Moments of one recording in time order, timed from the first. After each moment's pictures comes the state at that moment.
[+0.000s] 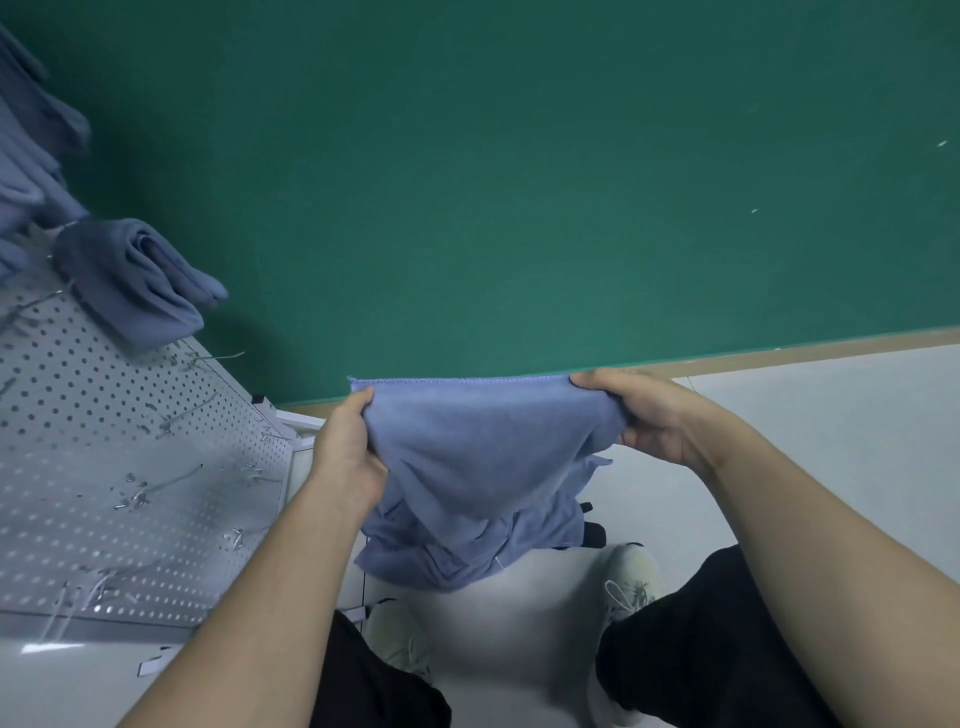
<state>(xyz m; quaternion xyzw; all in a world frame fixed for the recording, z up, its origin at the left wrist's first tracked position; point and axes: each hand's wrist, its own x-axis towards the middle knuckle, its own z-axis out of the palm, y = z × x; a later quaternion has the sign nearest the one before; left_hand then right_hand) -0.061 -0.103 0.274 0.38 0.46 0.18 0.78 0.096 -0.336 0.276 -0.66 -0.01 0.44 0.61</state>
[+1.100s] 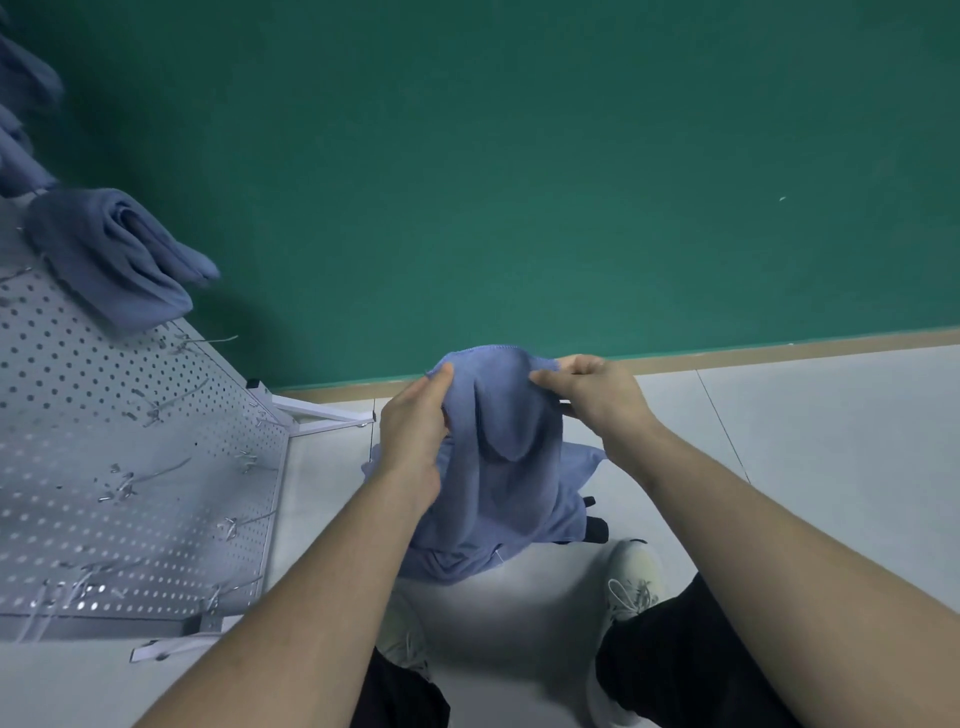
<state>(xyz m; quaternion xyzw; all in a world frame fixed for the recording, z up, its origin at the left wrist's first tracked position) -0.022 -0.128 0.240 0.49 0.44 0.16 0.74 0.085 -0.276 0.246 -0.76 -0.02 0.28 0.59</state>
